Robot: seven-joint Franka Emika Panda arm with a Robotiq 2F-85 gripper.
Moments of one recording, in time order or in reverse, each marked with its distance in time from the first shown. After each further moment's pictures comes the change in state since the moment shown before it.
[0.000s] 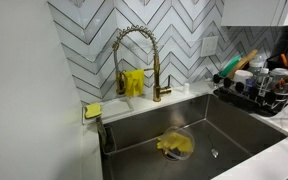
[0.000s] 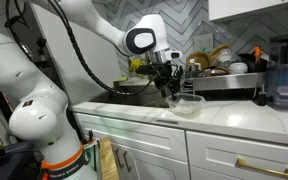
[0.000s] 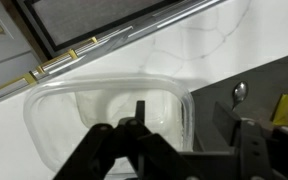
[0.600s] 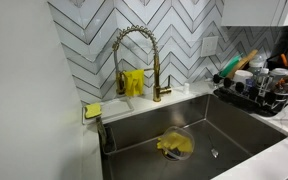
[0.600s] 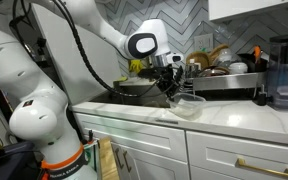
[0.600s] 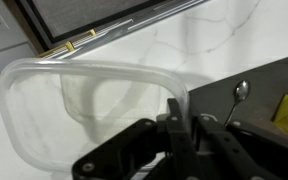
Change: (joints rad) arm 0.005 0.037 -0.001 -0.009 0.006 0.069 -0.030
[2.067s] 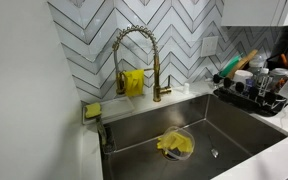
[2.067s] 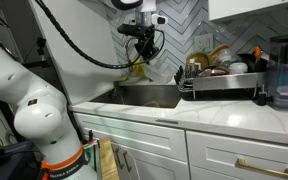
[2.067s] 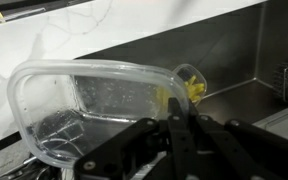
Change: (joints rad) arm 0.097 -0.218 -0.055 0.268 0.331 -0.595 -0.178
